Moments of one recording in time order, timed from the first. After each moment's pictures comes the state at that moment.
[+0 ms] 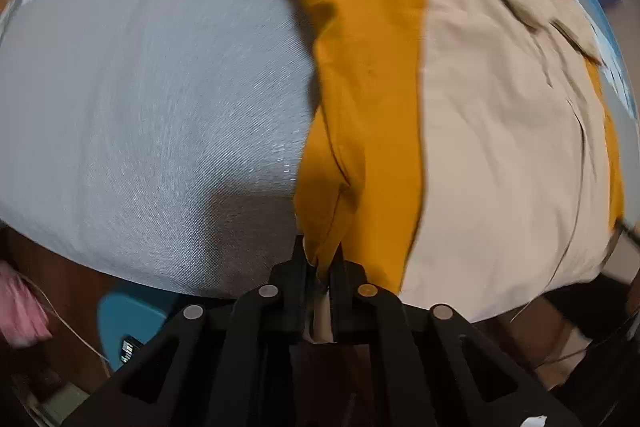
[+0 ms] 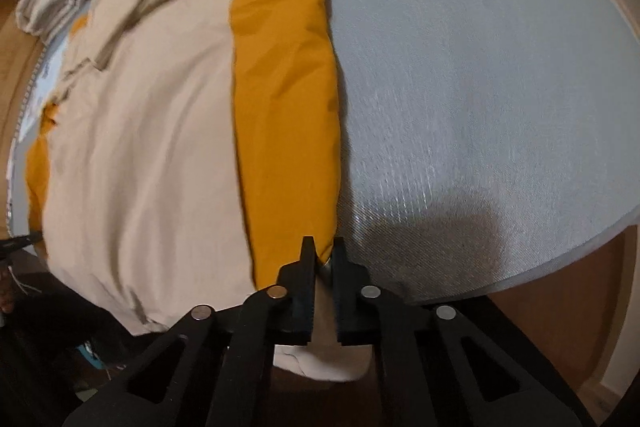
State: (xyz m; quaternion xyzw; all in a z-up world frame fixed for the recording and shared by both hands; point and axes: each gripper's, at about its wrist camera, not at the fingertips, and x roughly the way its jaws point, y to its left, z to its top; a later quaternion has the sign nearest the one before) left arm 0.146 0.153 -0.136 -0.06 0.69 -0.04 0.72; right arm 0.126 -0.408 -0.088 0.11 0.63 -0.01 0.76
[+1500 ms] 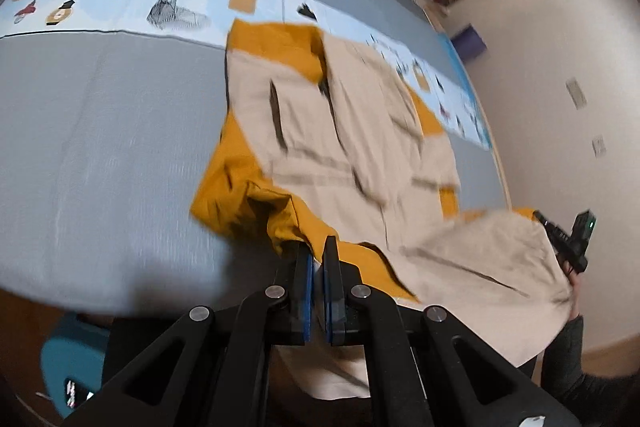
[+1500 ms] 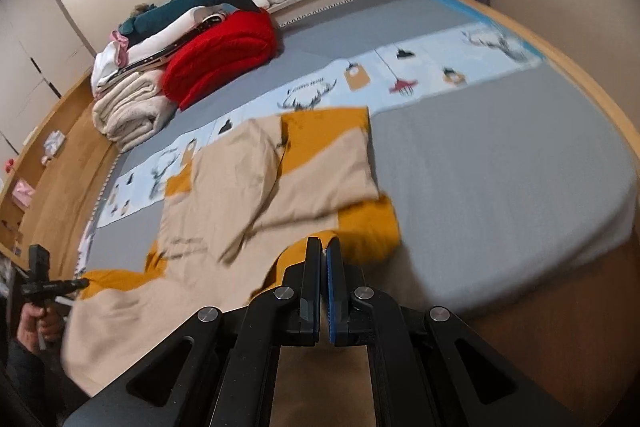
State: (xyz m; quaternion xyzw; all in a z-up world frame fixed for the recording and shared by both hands) left arm 0.158 0.159 -0.004 -0.22 0.56 -0.22 0.77; right arm 0.081 -0.470 0.105 0.17 0.44 0.01 0.88
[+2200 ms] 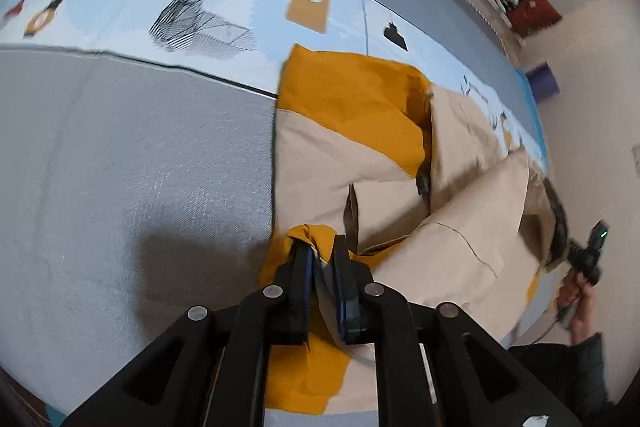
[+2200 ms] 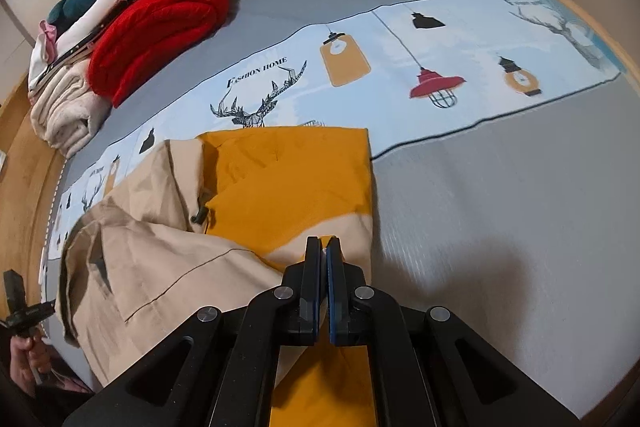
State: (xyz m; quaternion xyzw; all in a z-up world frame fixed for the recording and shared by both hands) left arm 0.315 0.159 -0.091 -0.24 0.59 -0.12 0.76; right arm 0.349 -0.487 -0.040 0.17 0.51 -0.01 0.84
